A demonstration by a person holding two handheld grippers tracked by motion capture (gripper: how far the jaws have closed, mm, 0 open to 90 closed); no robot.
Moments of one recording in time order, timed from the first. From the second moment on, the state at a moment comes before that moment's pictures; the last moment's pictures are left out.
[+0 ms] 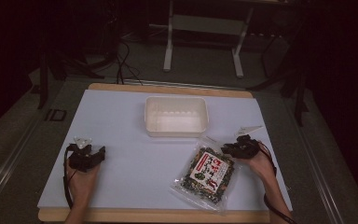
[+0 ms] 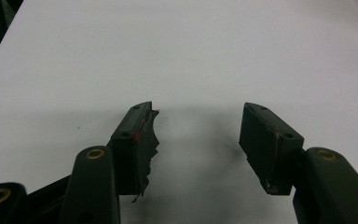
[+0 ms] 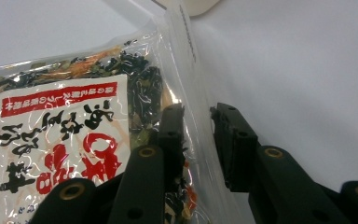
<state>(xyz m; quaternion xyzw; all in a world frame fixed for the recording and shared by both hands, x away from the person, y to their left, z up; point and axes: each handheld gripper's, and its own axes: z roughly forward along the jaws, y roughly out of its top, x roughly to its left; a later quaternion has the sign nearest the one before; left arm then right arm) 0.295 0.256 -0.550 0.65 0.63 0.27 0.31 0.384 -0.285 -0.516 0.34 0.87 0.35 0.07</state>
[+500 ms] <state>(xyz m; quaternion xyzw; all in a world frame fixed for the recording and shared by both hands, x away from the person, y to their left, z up) 0.295 0.255 -0.551 0.66 0.63 0.27 0.31 0.398 -0.282 -0.523 0.36 0.87 0.33 0.04</state>
